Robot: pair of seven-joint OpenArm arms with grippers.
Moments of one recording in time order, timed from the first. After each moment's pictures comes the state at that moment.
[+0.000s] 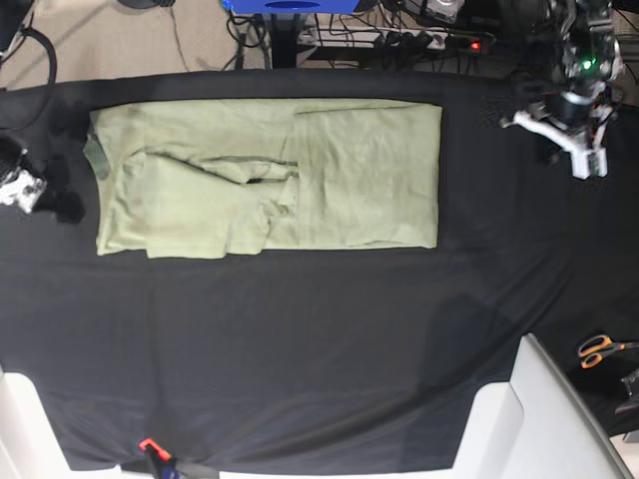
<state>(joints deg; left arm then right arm) 32.0 -19.0 -20.9 93.3 -21.8 -6.3 20.4 -6.2 20.3 34.3 63.5 58.8 39.3 -58.5</state>
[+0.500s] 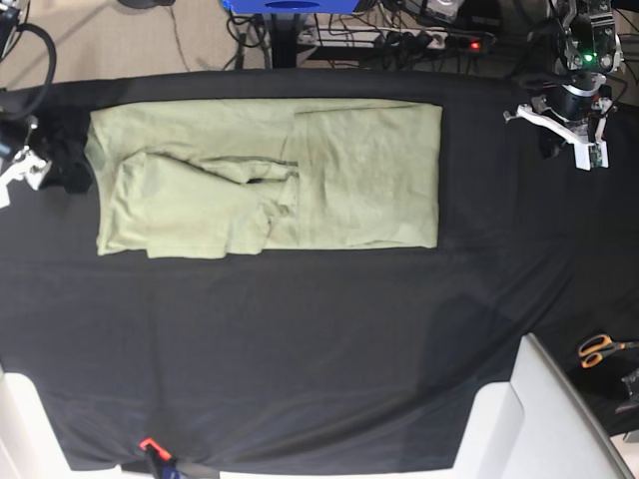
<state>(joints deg) 32.0 -18.4 -21.9 91.3 -22.3 -7.1 20.3 -3.5 24.3 28.4 47.0 60.4 40.2 -58.0</state>
